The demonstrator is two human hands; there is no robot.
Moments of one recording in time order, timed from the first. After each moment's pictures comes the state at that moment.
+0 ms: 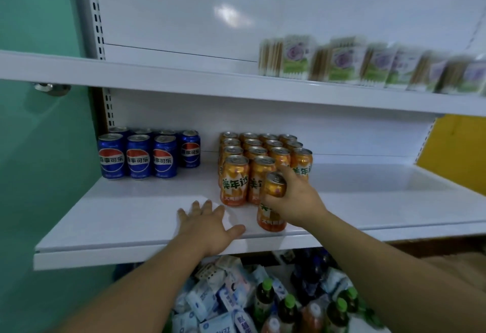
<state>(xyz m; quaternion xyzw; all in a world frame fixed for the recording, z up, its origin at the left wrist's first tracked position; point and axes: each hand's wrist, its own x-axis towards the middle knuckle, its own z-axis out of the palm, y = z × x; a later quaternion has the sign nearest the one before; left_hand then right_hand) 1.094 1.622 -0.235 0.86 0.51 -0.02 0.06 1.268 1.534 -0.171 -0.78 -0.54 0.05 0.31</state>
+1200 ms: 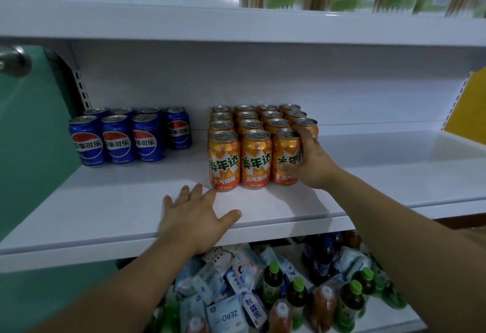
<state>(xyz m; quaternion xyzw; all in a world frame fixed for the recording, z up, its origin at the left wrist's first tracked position) 1.106 1.626 -0.255 0.85 0.53 0.02 0.00 1.366 1.592 -0.205 -0.70 -0.58 0.11 0.41</state>
